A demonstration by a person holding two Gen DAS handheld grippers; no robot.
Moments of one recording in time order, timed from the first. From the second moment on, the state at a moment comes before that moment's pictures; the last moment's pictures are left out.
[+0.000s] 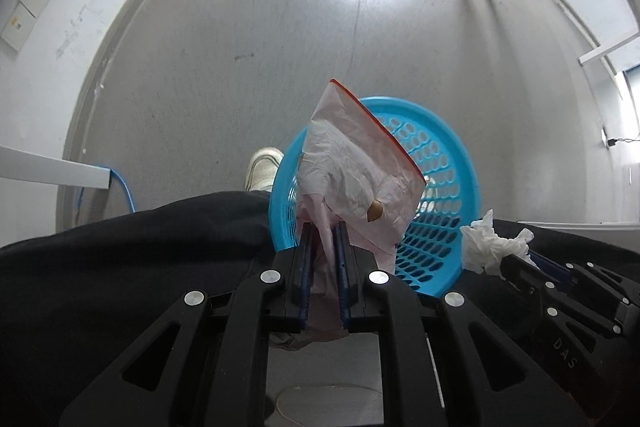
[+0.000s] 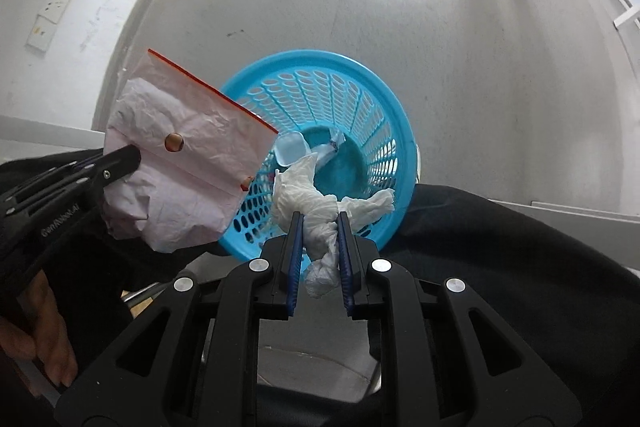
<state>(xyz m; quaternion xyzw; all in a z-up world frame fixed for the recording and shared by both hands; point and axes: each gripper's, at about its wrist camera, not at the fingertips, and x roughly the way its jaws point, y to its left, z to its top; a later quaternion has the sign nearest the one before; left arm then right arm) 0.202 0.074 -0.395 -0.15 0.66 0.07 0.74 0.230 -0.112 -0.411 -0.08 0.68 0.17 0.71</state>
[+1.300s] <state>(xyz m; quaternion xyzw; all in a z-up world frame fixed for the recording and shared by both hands) 0.194 0.093 -0.382 -0.18 0.63 0.10 0.75 0.230 -0.113 -0.411 -0.09 0.65 0.12 0.74</state>
